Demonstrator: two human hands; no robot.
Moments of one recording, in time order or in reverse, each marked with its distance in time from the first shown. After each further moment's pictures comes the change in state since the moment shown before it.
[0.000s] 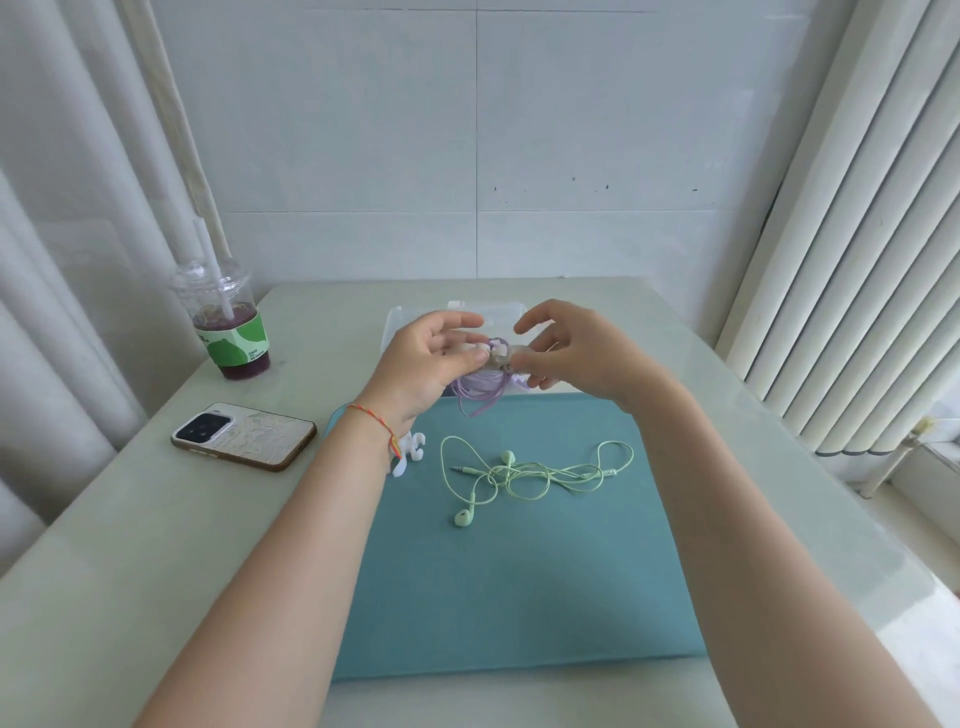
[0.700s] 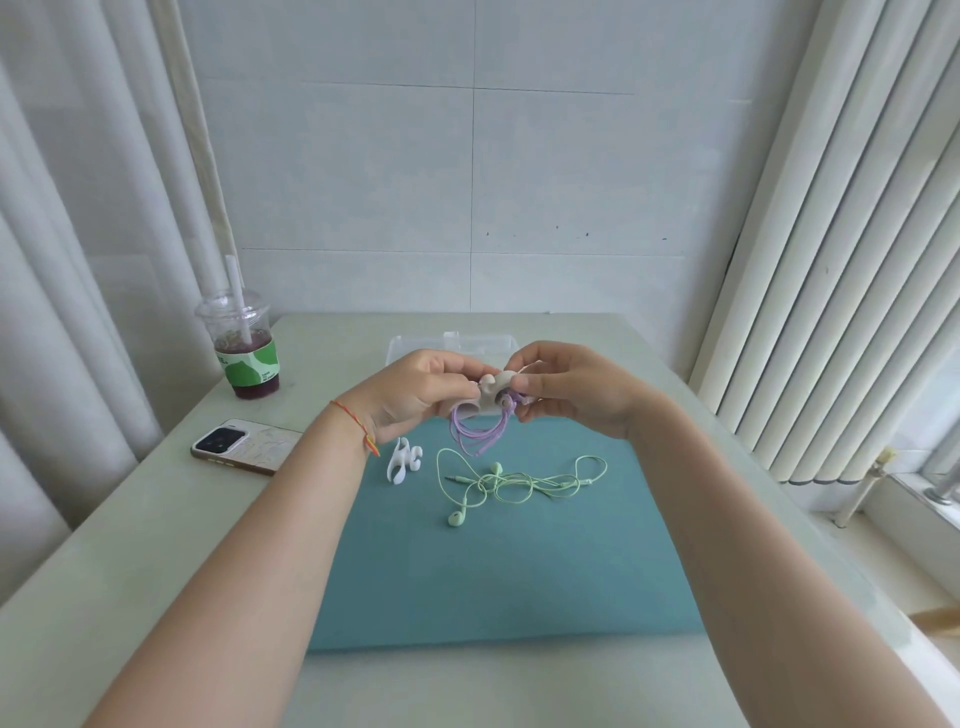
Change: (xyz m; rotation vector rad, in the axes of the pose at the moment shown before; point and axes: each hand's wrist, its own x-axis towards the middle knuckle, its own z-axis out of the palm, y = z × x) left_hand -0.030 0.043 -0.013 -0.061 -0.503 -0.081; right_hand -0.037 -0.017 -0.015 0.444 -0.308 0.004
